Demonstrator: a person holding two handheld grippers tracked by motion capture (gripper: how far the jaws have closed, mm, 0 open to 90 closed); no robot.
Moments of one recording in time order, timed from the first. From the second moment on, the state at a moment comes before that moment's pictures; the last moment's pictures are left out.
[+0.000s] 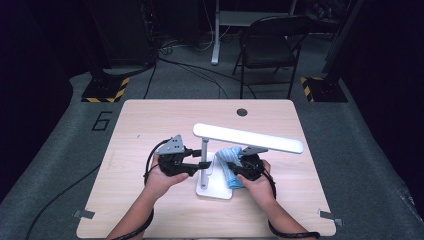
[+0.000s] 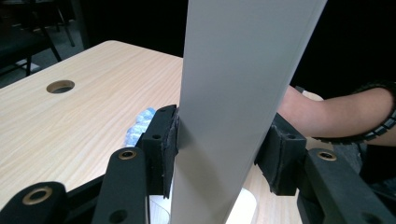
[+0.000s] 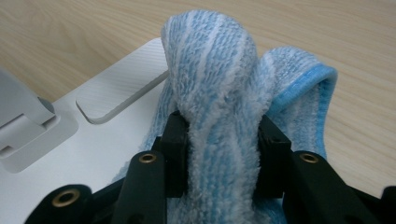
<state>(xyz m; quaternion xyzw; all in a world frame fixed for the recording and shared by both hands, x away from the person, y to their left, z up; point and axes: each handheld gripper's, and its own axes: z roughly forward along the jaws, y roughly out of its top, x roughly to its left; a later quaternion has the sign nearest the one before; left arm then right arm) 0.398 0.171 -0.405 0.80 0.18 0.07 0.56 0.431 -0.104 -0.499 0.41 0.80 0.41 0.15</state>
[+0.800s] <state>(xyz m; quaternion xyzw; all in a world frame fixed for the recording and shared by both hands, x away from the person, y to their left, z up) 0.412 0.126 -0.415 0.83 0.13 0.01 0.55 0.432 -0.156 -0.500 0.46 0.78 0.39 0.18</state>
